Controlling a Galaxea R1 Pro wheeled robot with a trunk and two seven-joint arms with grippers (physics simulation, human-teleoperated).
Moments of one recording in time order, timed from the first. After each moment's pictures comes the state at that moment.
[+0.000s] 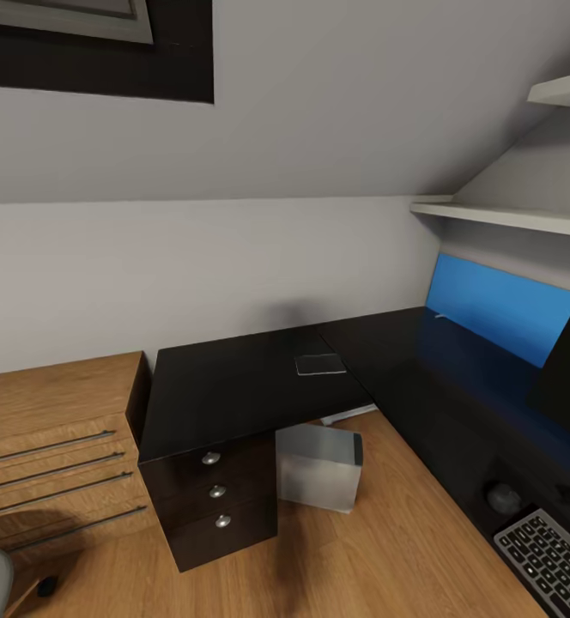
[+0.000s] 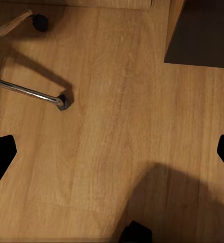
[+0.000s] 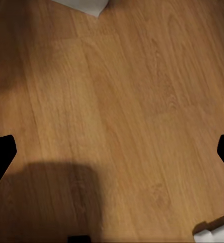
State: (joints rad) left arm -0.01 -0.02 0.48 -0.78 -0.06 0.08 0.04; right arm -0.32 0.09 0.92 0.02 -0.71 -0.41 -0.32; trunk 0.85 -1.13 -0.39
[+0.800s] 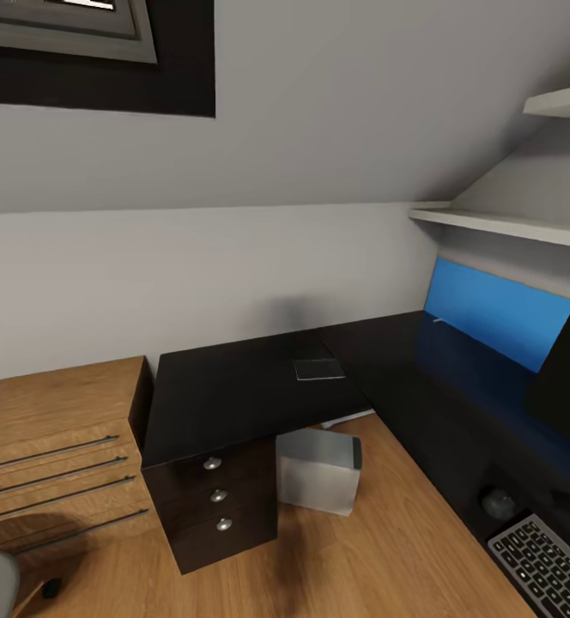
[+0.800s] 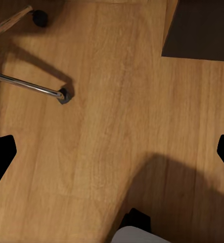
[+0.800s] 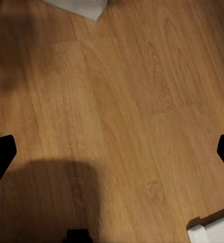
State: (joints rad) left arm -0.01 -0.02 0.47 -0.74 -0.06 0.05 0.04; right arm -0.32 0.09 0.92 0.02 -0.71 -0.41 -0.32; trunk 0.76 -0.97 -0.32
